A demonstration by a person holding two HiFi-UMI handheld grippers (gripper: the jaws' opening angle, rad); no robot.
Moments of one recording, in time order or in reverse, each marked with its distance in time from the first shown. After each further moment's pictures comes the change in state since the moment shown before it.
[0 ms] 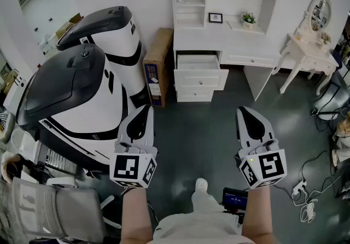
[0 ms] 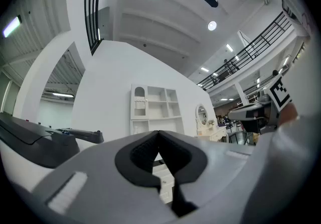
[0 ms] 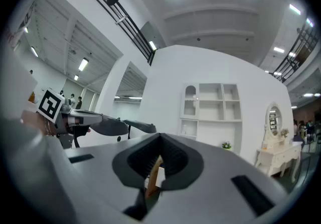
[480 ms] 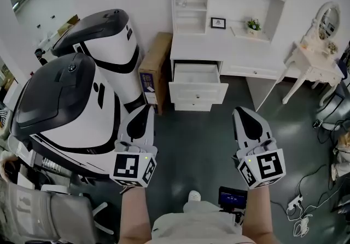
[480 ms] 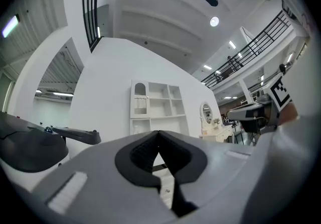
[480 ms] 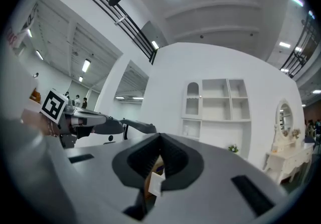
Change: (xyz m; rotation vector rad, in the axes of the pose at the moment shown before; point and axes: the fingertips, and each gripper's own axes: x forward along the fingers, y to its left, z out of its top) left arm 0.119 -0.003 -0.017 0.011 0.008 0.017; right arm 0.091 -0.079 -0.018 -0.009 -0.013 0.071
